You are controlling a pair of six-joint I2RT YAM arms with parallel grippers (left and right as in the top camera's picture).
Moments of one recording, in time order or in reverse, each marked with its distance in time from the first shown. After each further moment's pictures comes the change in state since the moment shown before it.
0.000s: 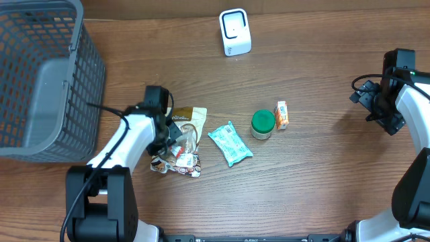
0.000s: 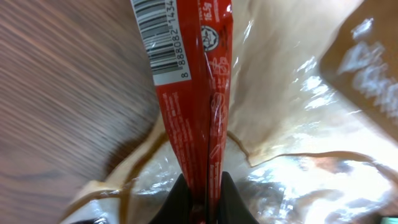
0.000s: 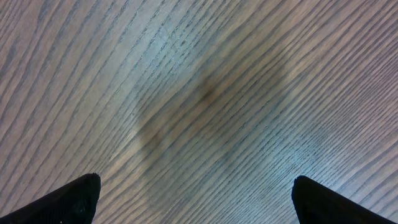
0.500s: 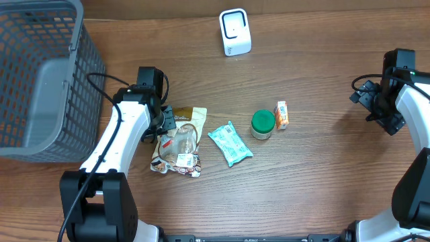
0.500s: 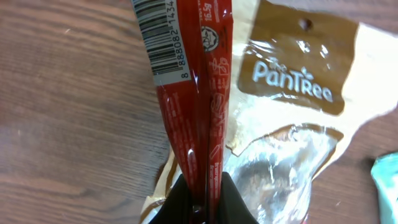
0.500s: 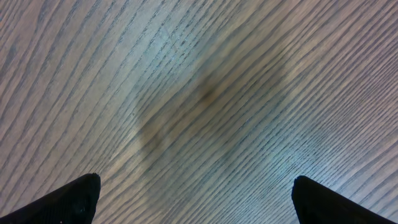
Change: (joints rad) left arm 0.003 0.000 0.182 -0.144 -0.042 0.438; right arm 0.000 0.000 0.000 0.000 0.000 -0.001
